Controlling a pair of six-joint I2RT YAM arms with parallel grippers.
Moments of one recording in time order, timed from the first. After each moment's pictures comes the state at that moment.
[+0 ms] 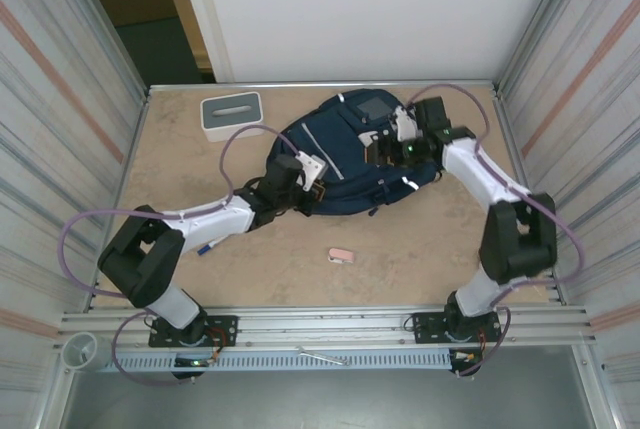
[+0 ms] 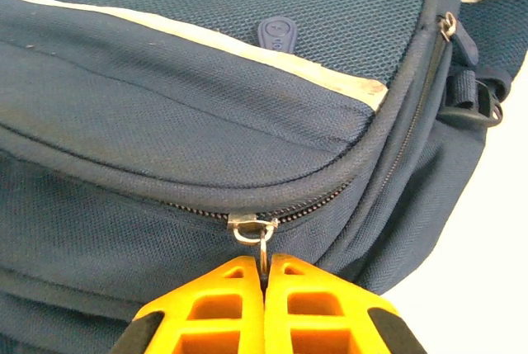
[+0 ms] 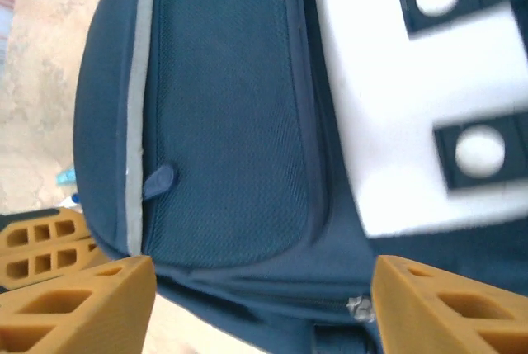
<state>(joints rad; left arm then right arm) -0.73 1.57 0.87 0.04 0.08 -0.08 0.23 1.58 1.19 -0.58 -0.49 0.26</state>
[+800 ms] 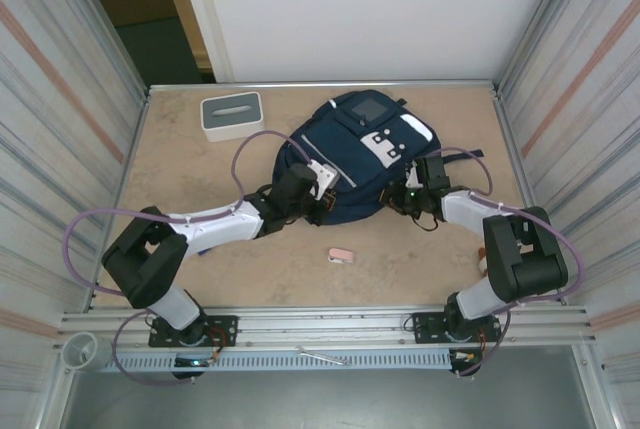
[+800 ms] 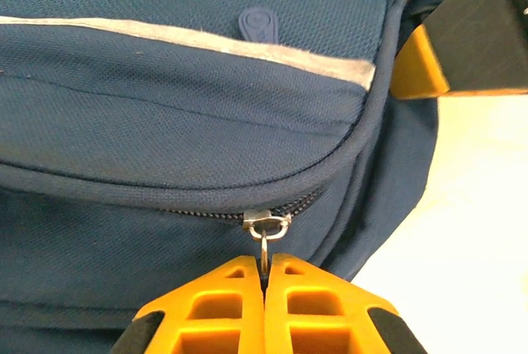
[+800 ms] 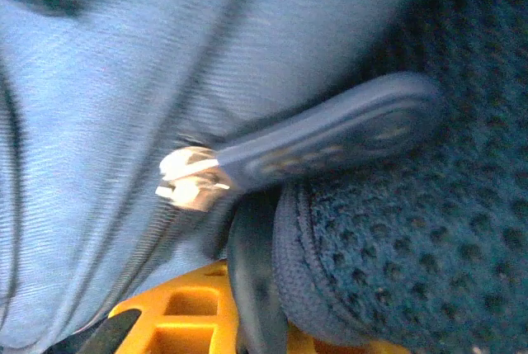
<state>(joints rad) -0.81 1.58 0.88 0.01 0.00 -0.13 0.22 1.51 0.68 -0.11 -0.40 0.68</state>
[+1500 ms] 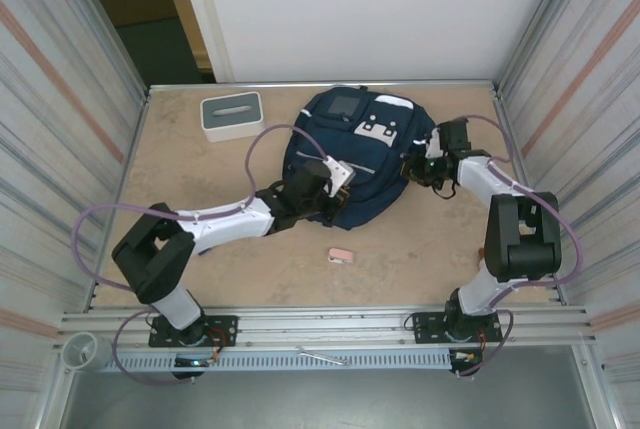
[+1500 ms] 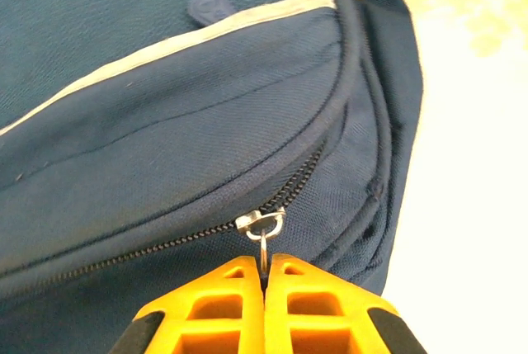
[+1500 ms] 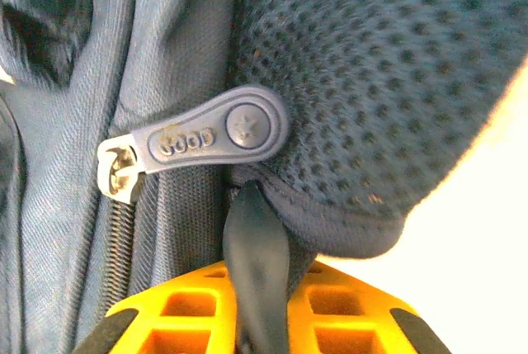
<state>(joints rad) -0.88 1.65 1.00 0.00 -0.01 -0.09 0.04 1.63 1.03 -0.43 -0.40 0.46</state>
